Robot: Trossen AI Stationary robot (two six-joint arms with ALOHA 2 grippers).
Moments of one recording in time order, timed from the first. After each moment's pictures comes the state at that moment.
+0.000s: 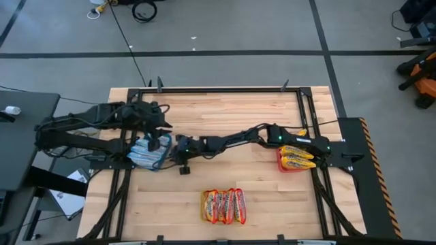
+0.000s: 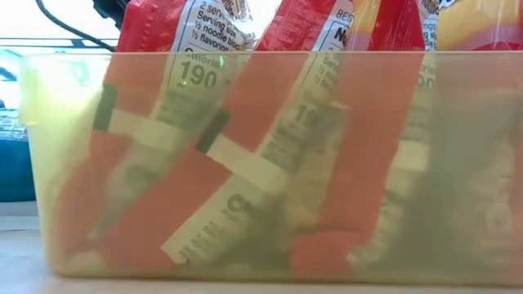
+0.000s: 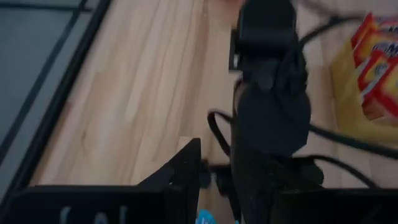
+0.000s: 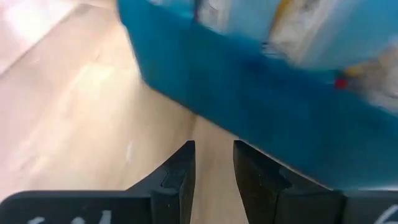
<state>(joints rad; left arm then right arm) 0.13 0.90 1.04 -0.86 -0.07 0.05 0.01 2.63 2.06 0.04 -0.06 -0.20</state>
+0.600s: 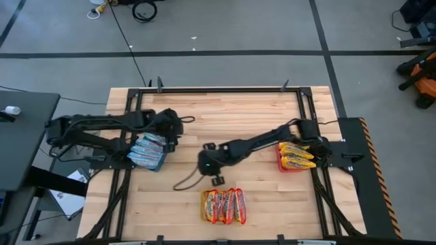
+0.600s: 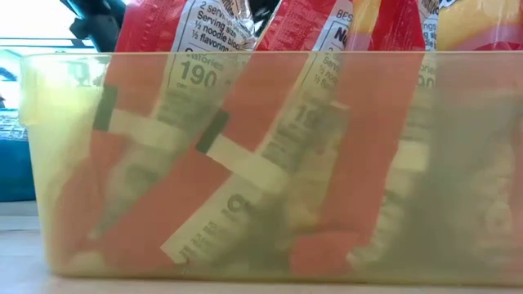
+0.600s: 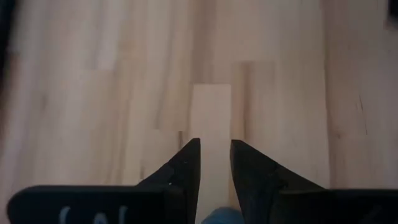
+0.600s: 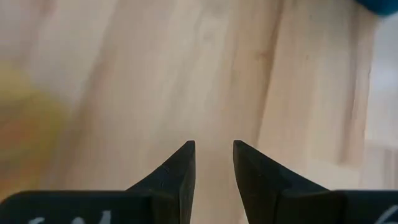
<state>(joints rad) 0.25 1.14 0.71 -0.54 -0.06 0.25 0.14 2.18 1.67 -0.51 0.06 -0.15</state>
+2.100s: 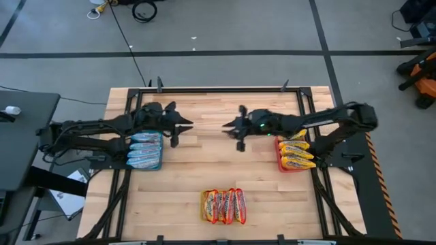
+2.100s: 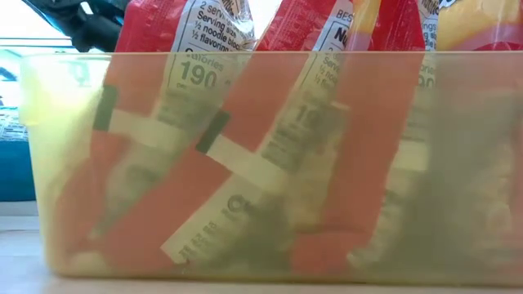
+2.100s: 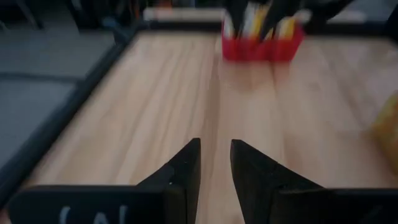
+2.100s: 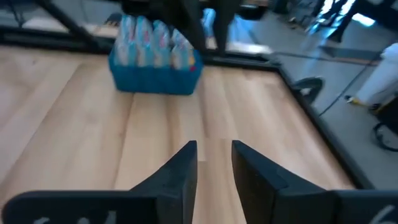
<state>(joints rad) 0.32 1.03 0.55 0.08 0.13 0.12 -0.09 1.46 0.84 0.28 0.06 -0.16</state>
